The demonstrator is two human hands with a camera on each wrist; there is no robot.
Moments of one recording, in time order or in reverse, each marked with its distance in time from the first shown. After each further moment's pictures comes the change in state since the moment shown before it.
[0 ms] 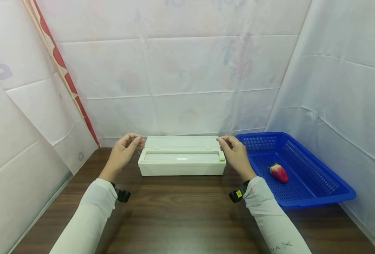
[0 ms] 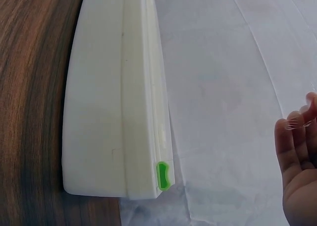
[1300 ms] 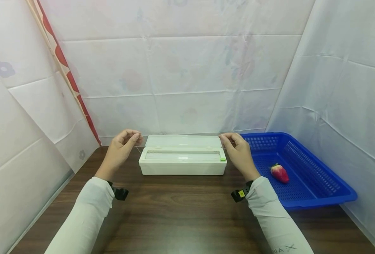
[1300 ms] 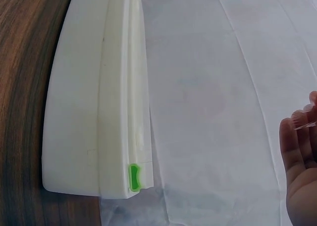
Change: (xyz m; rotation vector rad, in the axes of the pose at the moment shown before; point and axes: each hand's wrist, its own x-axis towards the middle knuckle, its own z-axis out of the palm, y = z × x) left_hand 0.004 -0.005 -0.007 -0.051 0.028 0.084; right_hand 0.001 -0.019 -0.008 -0.016 0.081 -0.100
